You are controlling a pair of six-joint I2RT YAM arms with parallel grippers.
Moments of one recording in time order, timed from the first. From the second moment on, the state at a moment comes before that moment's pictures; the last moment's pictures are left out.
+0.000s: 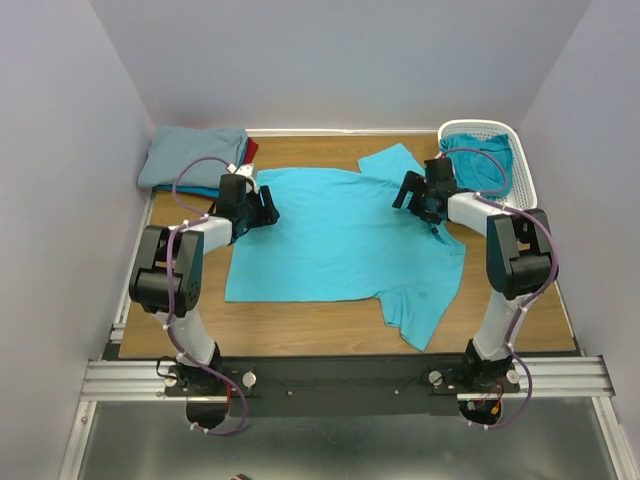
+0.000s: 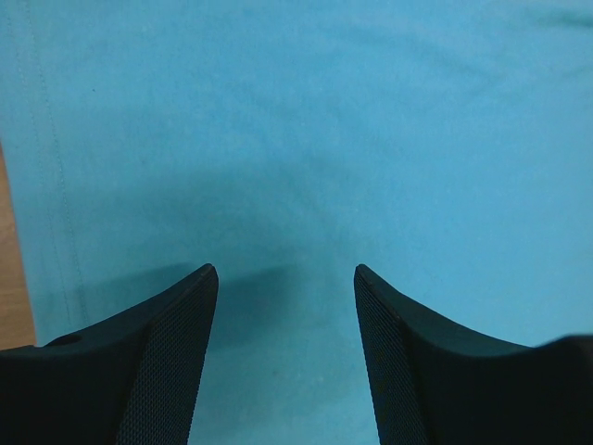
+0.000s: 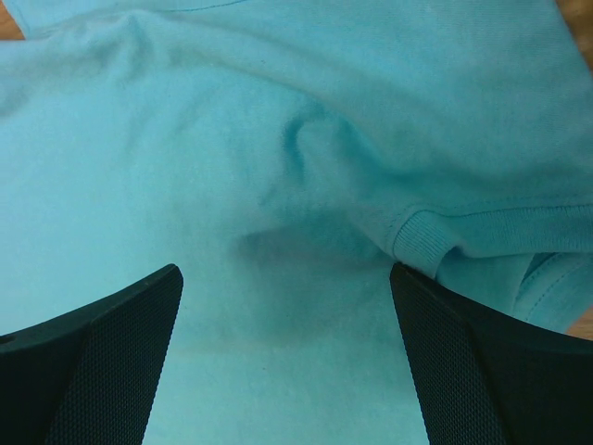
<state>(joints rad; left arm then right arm) -0.16 1.75 0.90 0.21 0.19 -0.33 0.19 1.90 1.17 -0.14 0.01 0.53</state>
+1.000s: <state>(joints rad) -0.16 2.11 1.49 -0.23 0.20 -0.19 0.15 2.00 1.33 -0.17 -0.08 0.55</state>
